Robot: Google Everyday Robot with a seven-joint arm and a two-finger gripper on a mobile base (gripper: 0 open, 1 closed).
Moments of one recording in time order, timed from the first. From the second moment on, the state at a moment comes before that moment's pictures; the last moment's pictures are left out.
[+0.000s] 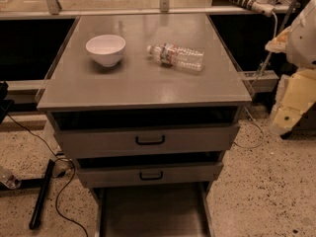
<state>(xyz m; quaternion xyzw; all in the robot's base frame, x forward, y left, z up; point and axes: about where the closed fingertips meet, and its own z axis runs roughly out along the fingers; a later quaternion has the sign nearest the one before) 0.438 -0.217 0.977 -0.60 0.78 -0.03 0.16</state>
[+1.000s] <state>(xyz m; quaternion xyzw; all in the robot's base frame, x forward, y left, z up) 0.487 -0.192 0.981 -0.62 0.75 -0.02 0.23</state>
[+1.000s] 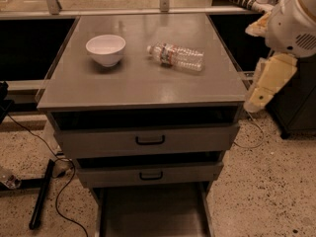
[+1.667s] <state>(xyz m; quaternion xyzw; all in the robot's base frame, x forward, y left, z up) 0.544 -0.159 0.994 -0.62 0.71 -0.01 0.34</state>
